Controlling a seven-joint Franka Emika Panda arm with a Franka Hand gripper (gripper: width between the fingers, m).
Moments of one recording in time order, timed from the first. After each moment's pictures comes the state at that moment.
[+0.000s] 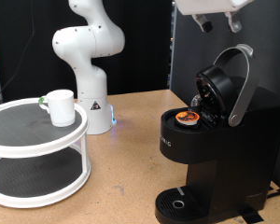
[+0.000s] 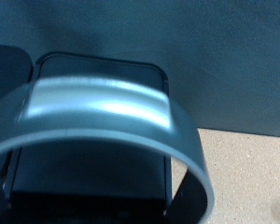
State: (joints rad) arm 0.17 -0.24 0.02 -2.06 0.51 2.05 -0.84
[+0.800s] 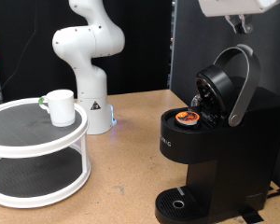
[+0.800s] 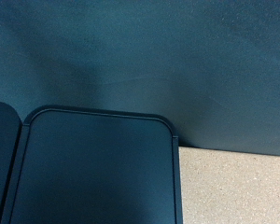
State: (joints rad) arm 0.18 -0.22 0.14 -2.06 0.48 2.13 -0.72
